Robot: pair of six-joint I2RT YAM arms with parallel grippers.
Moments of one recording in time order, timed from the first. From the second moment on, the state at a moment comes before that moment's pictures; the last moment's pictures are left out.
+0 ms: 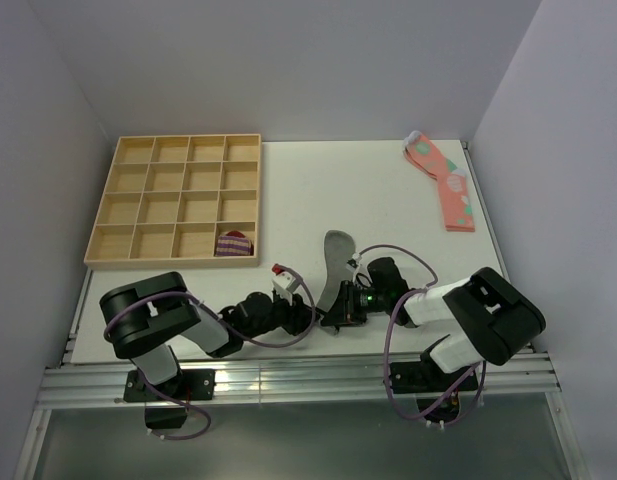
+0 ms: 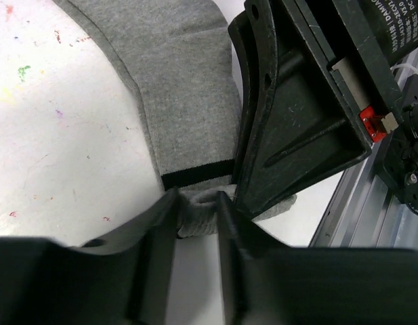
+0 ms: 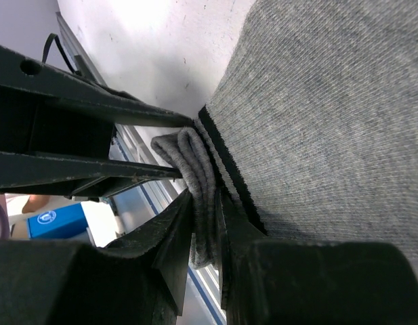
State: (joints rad) left arm -1.09 1.67 0.28 1.09 -0.02 -0.51; right arm 0.55 1.45 0.23 0.47 -0.72 0.84
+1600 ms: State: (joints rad) left arm -1.18 1.63 0.70 0.22 -0.23 -0.71; right arm 0.90 0.80 0.15 0.06 0.11 0.83
